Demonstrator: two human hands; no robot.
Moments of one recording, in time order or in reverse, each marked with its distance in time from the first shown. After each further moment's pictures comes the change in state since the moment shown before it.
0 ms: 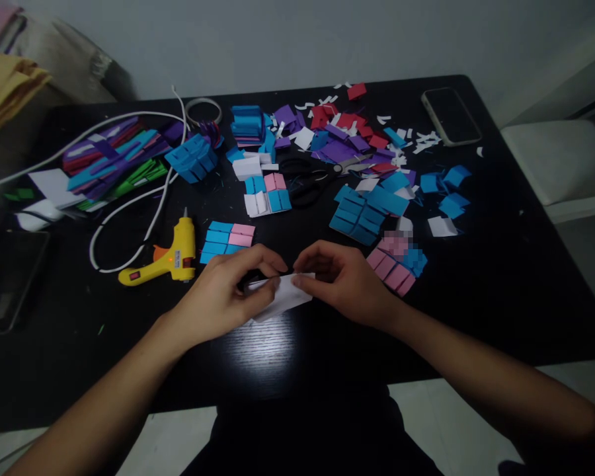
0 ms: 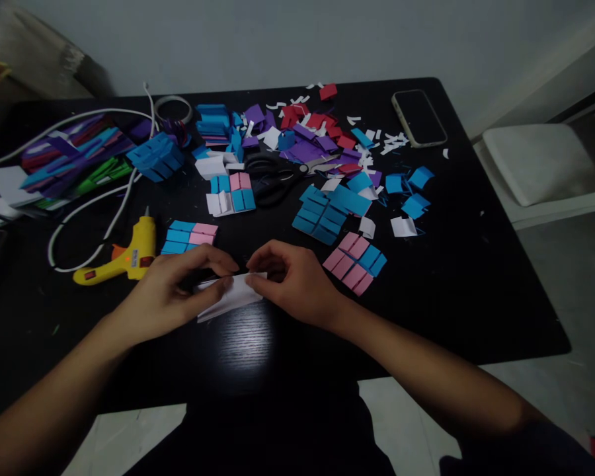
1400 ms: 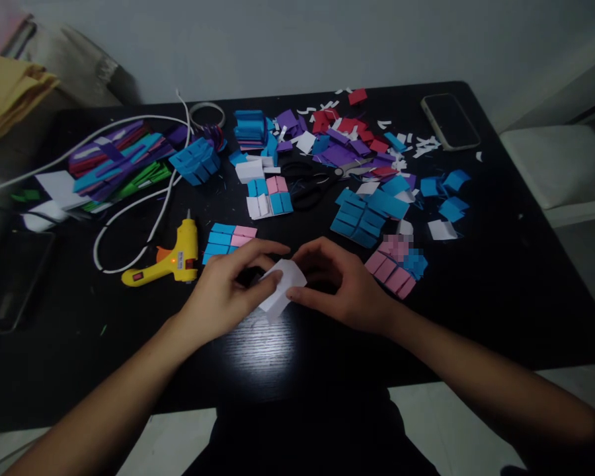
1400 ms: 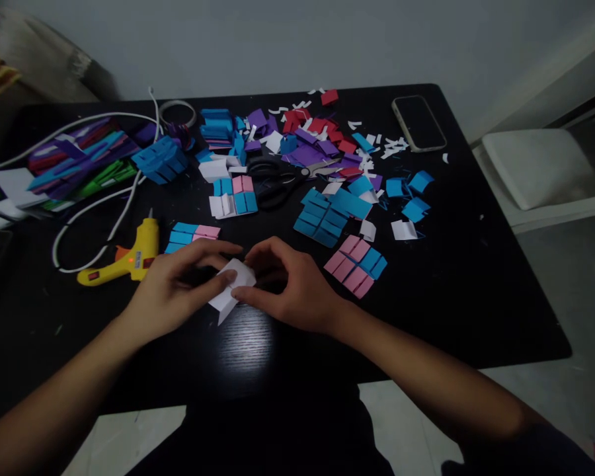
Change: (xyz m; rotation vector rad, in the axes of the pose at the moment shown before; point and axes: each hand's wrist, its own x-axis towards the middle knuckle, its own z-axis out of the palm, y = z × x) left_hand -0.001 -0.004 0.009 -0.110 0.100 -0.151; right_hand -0.004 -0.002 0.001 0.090 -0.071 -0.065
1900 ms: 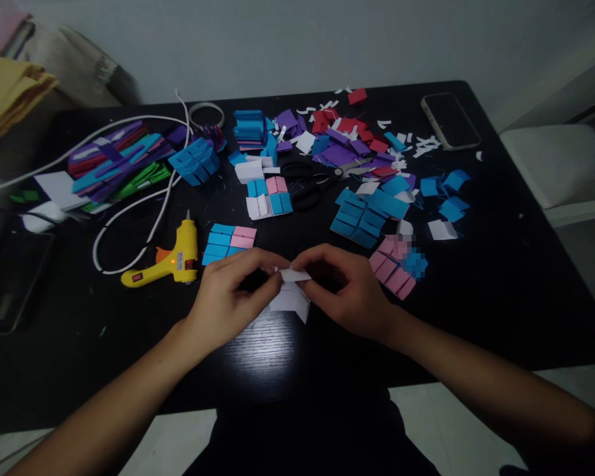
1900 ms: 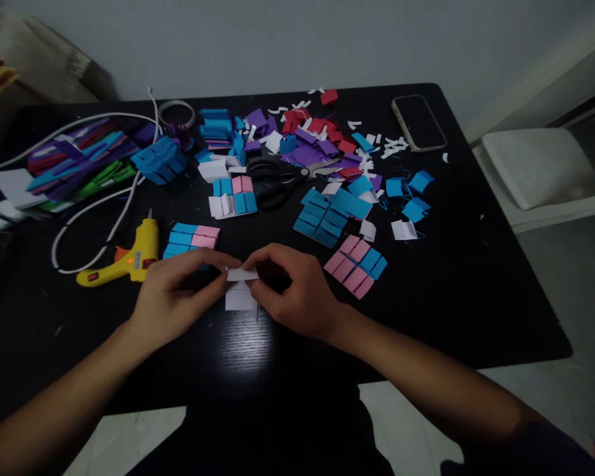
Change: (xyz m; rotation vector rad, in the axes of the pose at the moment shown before) left_hand -0.002 0.006 0.008 0.127 0.147 0.204; right_hand -0.004 0.003 0.002 -0.229 0.095 -0.143
